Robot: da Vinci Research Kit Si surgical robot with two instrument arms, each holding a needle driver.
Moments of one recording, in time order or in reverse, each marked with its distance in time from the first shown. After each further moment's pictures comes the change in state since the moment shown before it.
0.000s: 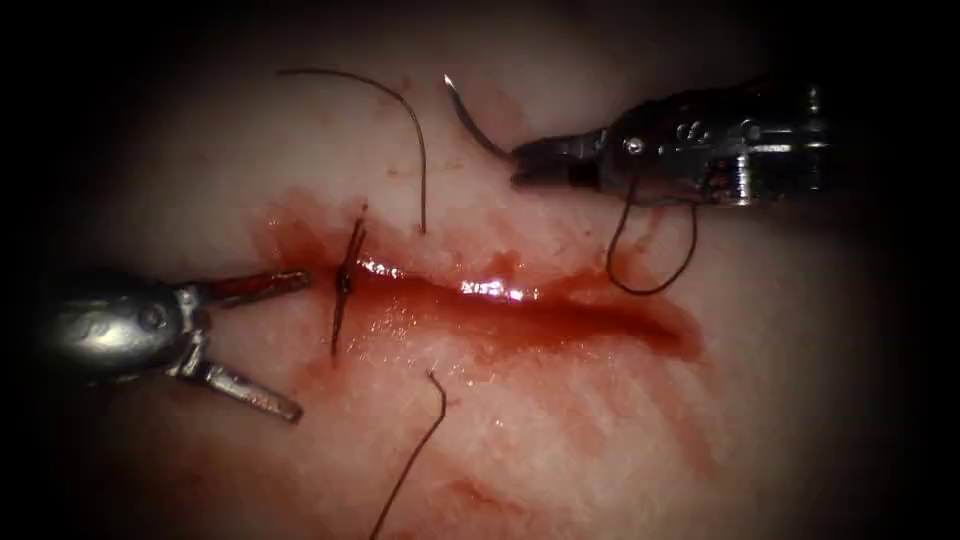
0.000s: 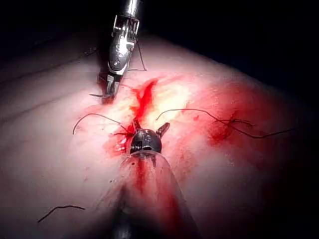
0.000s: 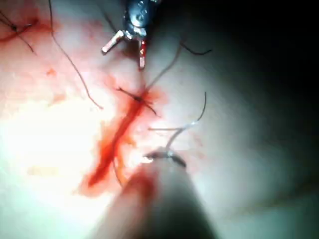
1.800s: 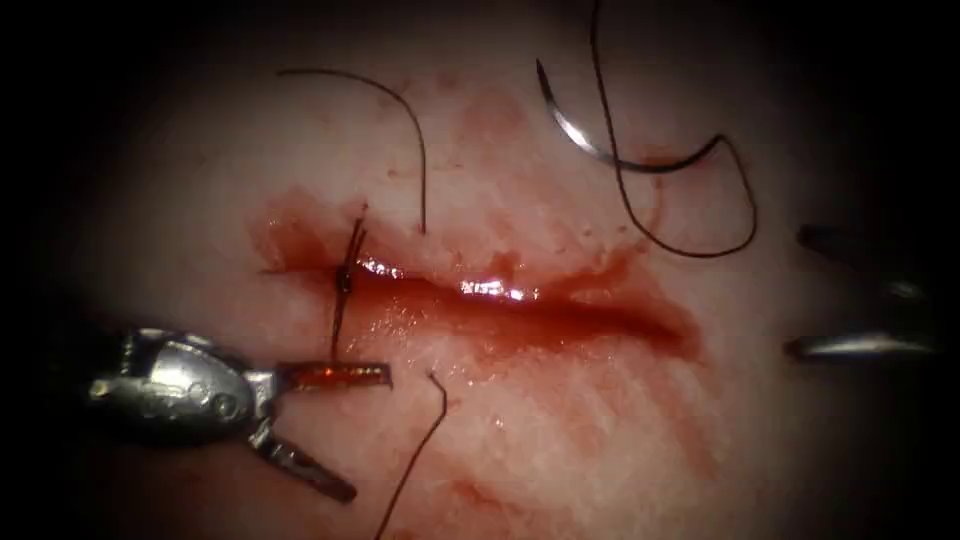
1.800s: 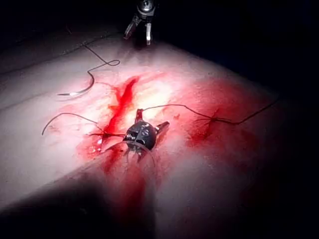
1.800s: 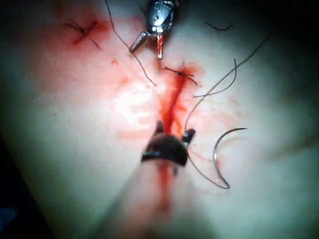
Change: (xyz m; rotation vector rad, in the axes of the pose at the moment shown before) right arm 0.000 -0.010 -0.017 0.005 0.198 0.328; left arm -0.001 0.003 0.005 -0.089 -0.052 0.358
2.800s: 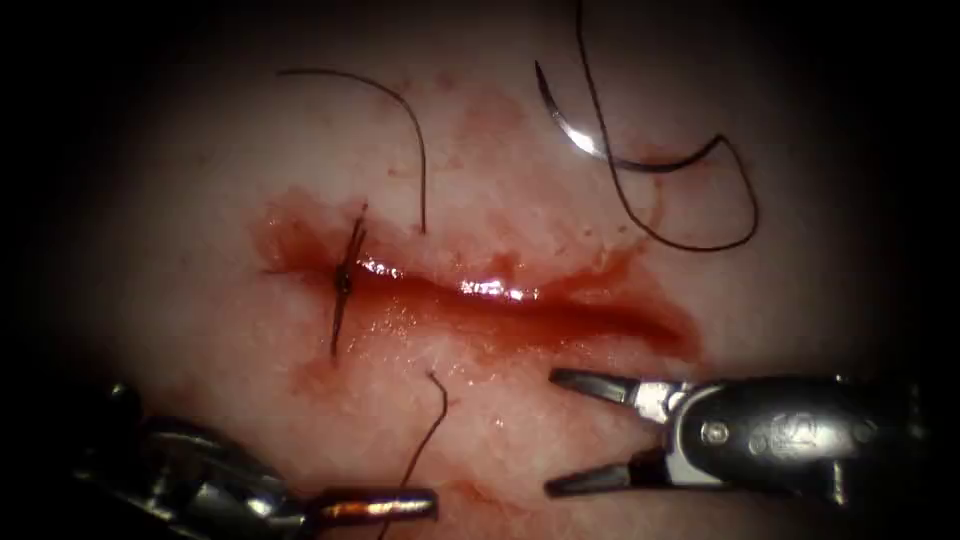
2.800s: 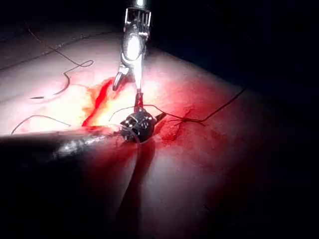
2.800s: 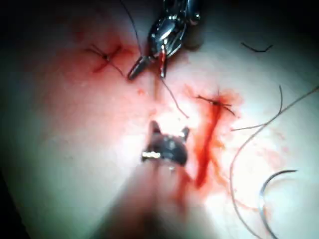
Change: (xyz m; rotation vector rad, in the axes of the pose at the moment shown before) right arm -0.001 -0.006 0.014 0.103 0.000 0.032; left arm 0.005 0.004 0.002 0.025 0.146 0.375
